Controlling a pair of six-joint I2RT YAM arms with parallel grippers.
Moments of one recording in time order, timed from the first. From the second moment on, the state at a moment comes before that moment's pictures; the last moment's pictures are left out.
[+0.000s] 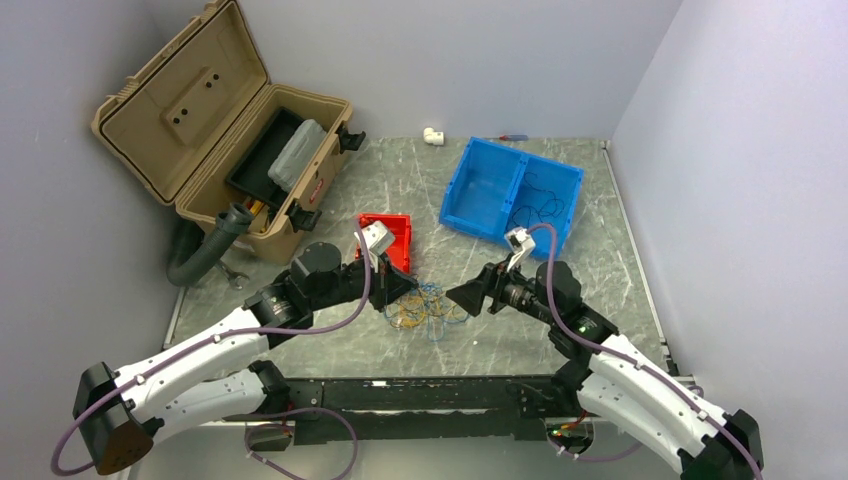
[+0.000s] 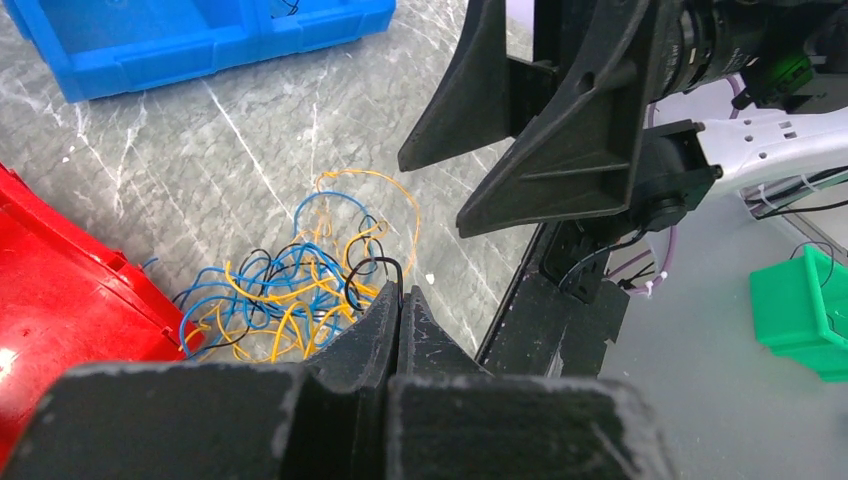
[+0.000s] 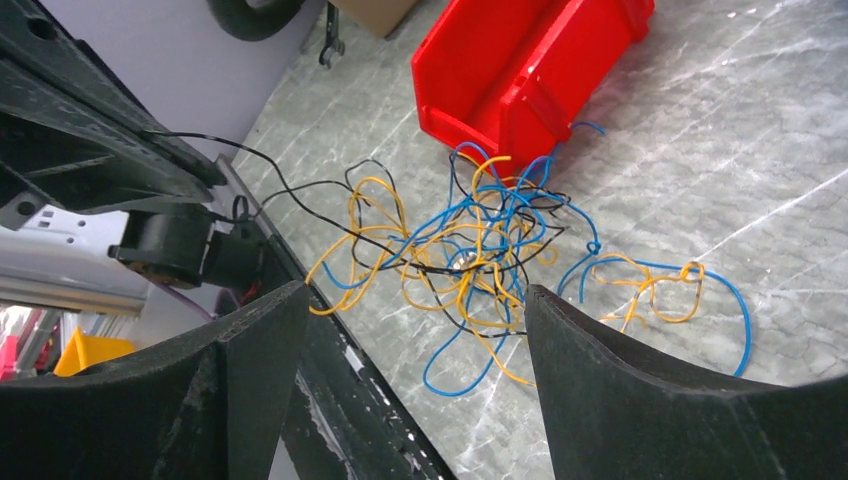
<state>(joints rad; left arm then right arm) -0.87 0.90 0.68 0.00 0.27 -0.34 0.64 0.66 0.41 0.02 -0.31 0.60</state>
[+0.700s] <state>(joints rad) -0.87 0.88 0.80 -0.02 0.31 -0.33 0.64 0.94 0.25 0.22 -0.26 0.68</state>
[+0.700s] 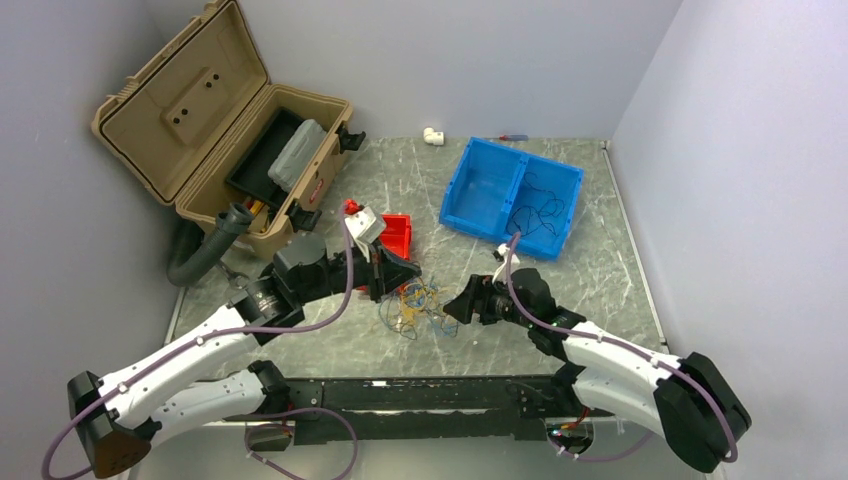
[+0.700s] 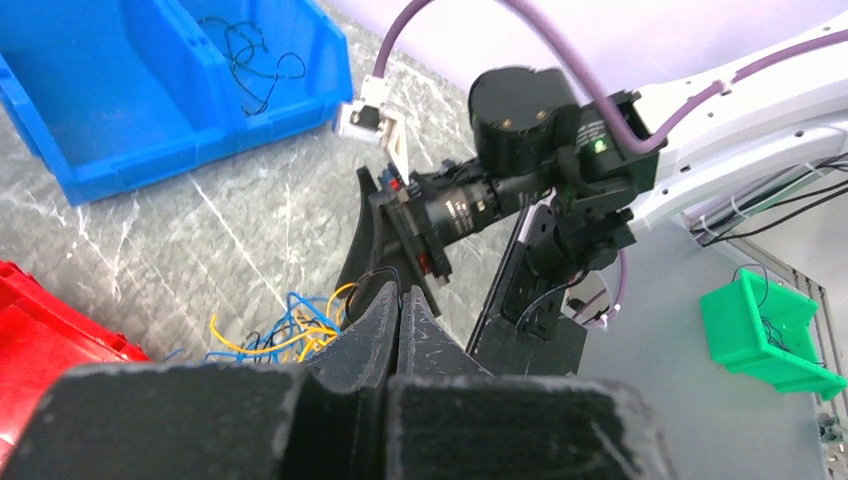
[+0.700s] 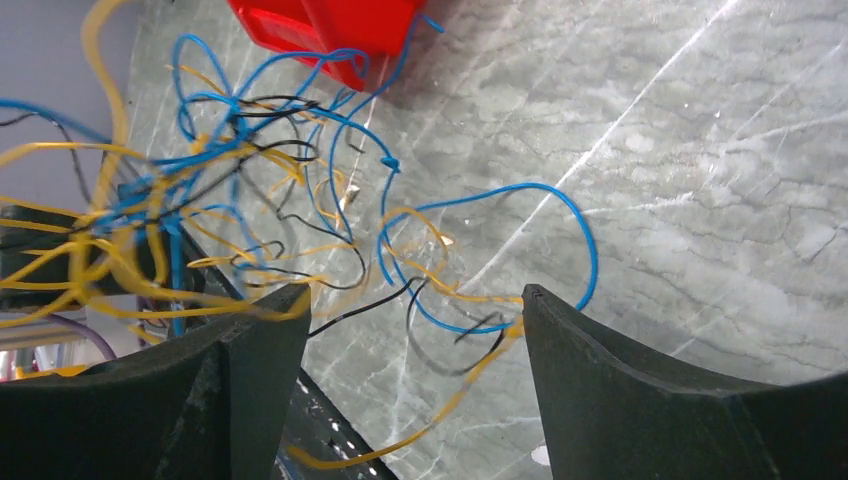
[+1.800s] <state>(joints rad) -0.87 0.92 0.84 0.00 0.37 -0.34 0.68 0.82 0.25 0.37 -0.40 0.56</state>
